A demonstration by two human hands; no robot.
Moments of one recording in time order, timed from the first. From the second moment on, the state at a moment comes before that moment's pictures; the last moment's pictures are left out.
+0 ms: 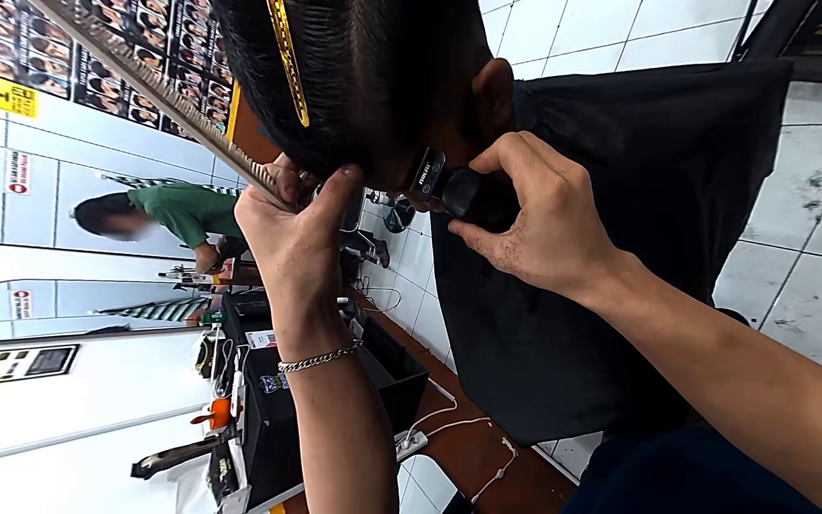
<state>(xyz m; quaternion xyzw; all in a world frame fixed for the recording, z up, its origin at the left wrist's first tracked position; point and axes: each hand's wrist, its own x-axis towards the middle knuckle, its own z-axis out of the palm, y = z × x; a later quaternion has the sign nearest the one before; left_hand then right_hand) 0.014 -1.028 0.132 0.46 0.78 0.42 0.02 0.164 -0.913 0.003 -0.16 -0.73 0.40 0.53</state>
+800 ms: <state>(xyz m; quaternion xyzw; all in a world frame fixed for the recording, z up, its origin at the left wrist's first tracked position) 0.016 -1.029 0.132 0.45 0.78 0.43 0.02 0.164 -0.913 0.003 -0.17 -0.72 0.42 0.53</state>
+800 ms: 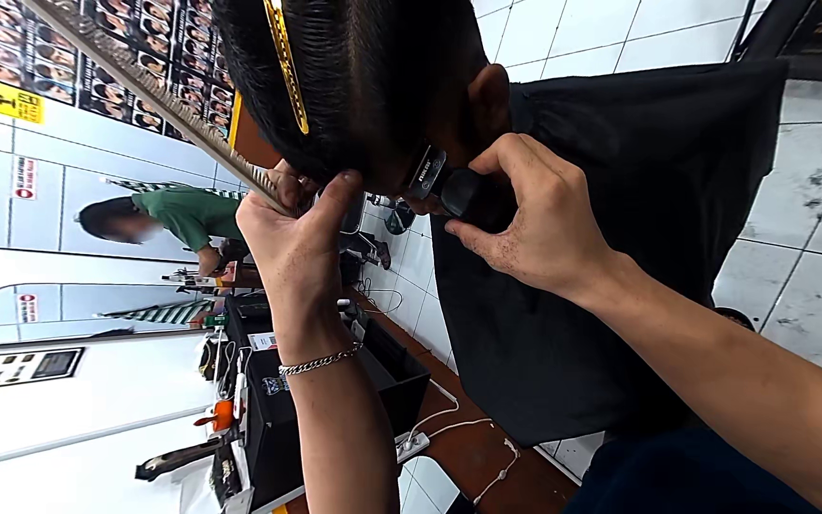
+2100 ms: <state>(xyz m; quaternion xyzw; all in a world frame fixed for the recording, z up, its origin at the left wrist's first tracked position) 0.015 -1.027 0.133 0.45 0.79 0.42 0.02 0.162 -0.911 -0.005 -0.17 -0.68 0.47 0.54</state>
